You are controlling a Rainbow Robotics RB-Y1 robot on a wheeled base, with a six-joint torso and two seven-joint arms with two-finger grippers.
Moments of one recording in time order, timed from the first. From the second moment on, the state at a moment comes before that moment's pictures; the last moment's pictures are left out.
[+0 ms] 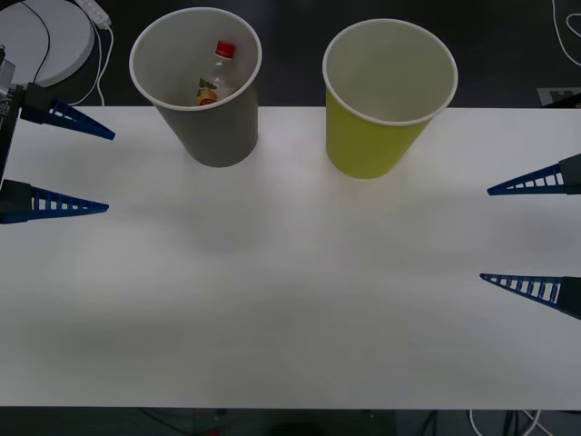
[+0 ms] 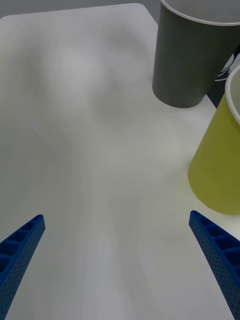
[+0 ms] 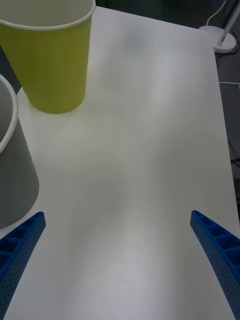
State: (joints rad) right arm 0.24 -1.09 -0.36 -2.10 1.22 -1.14 -0.26; left arm -0.40 1.25 -0.07 -1.59 -1.07 -1.37 0.26
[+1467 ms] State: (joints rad) right arm 0.24 -1.09 -0.36 -2.10 1.22 -1.14 -0.26; left arm -0.03 1.25 0.13 -1.72 -1.02 -1.37 -0.01
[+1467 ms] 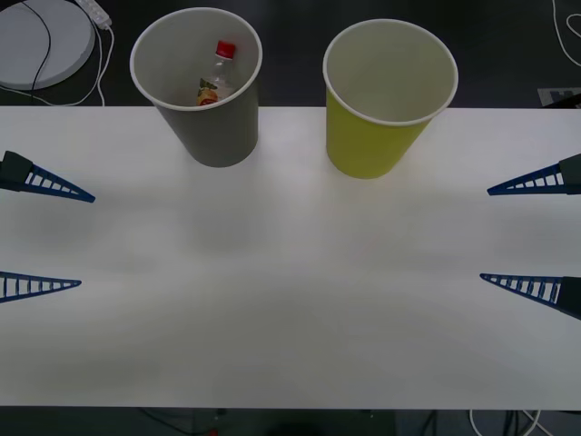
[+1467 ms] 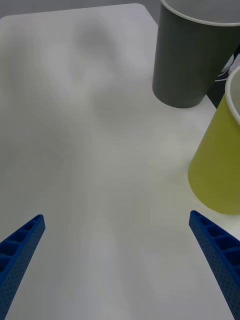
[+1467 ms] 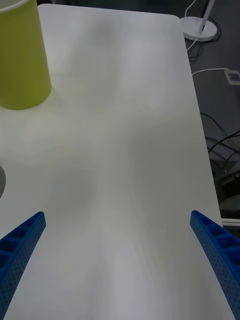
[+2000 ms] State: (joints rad) right arm 0.24 -1.09 -0.36 -2.10 1.22 -1.14 -0.26; left arm -0.02 1.25 0.12 -1.71 -1.00 -1.36 -0.01
